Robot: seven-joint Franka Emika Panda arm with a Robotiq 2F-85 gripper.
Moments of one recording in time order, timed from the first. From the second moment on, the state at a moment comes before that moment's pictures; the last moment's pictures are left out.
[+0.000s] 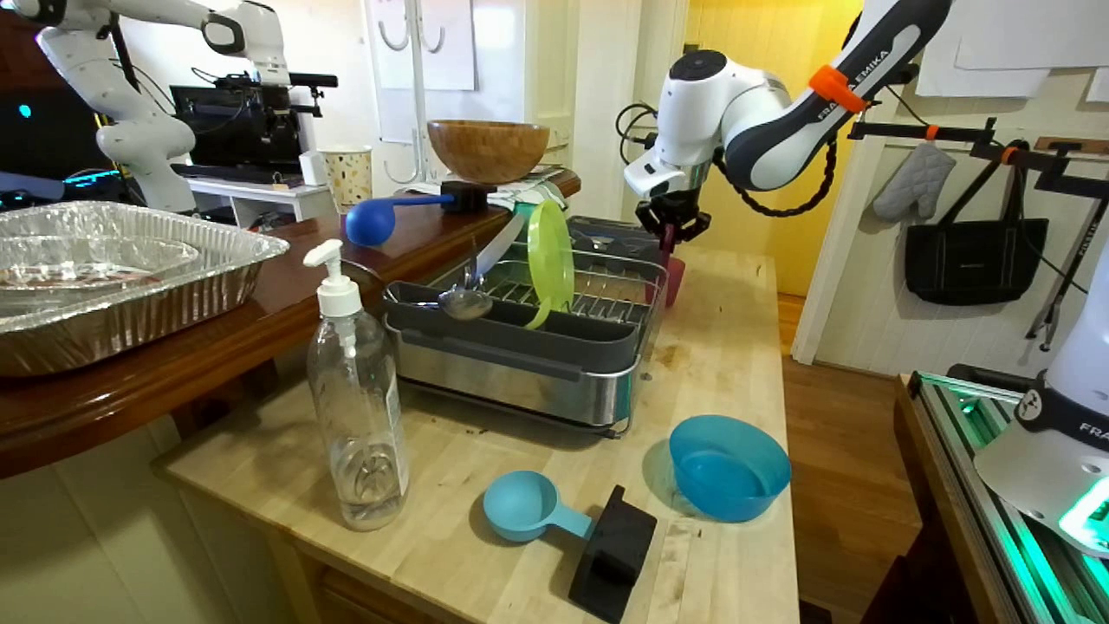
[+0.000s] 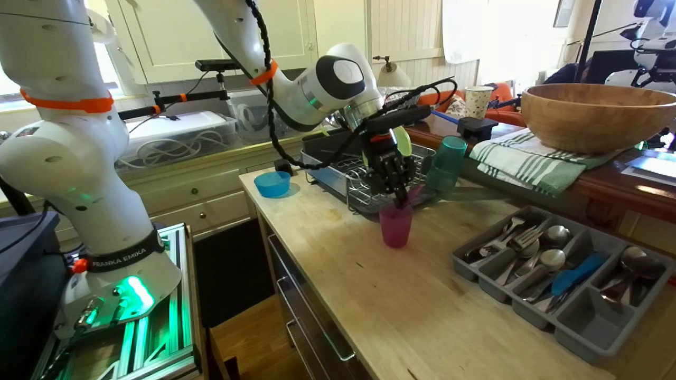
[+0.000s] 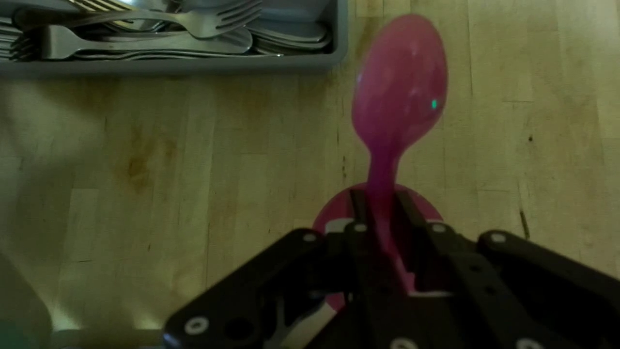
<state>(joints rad) -0.17 0.15 -0.13 -2.26 -0.85 2.53 -1.24</state>
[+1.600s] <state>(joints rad) -0.16 0.15 -0.13 -2.26 -0.86 2.54 -1.19</state>
